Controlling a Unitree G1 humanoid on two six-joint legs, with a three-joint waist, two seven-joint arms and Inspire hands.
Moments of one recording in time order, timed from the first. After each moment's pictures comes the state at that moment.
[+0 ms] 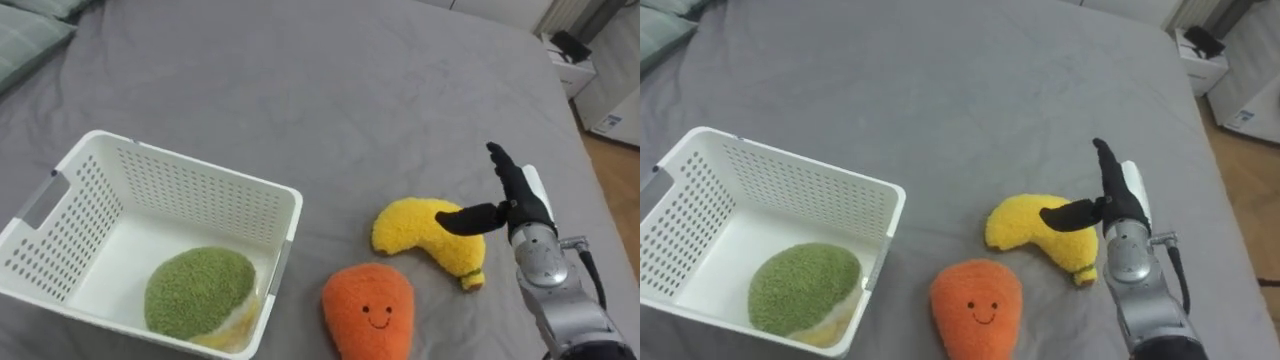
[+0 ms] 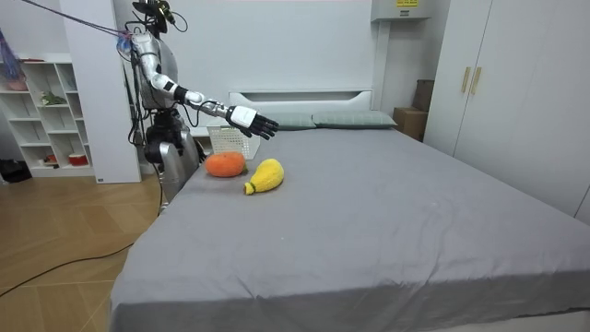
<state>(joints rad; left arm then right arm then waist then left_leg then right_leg) 0.18 0.25 0.12 1.01 0.36 0.08 0.24 -0.30 -0.38 0.09 0.69 -0.08 0.03 -0.20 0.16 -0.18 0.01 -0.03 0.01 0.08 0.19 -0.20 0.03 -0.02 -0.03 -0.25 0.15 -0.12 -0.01</state>
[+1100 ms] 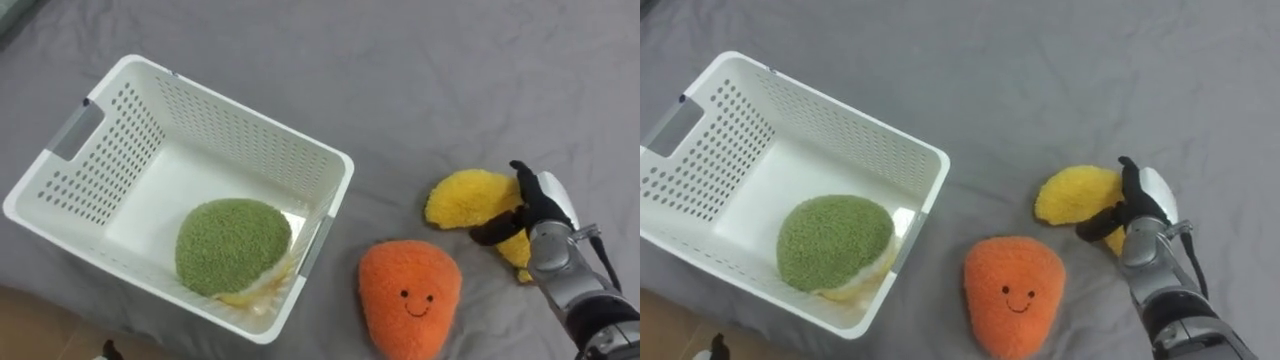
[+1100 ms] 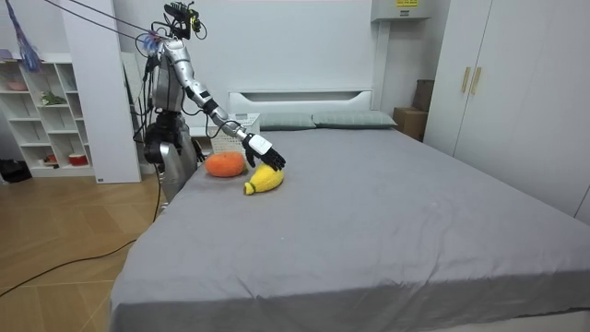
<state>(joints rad) 0.08 0.29 -0.05 1.00 0.28 0.02 0.28 -0.53 -0.45 0.30 1.19 -0.13 -0.04 -0.27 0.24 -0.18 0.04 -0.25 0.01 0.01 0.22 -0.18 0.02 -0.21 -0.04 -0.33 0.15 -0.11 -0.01</state>
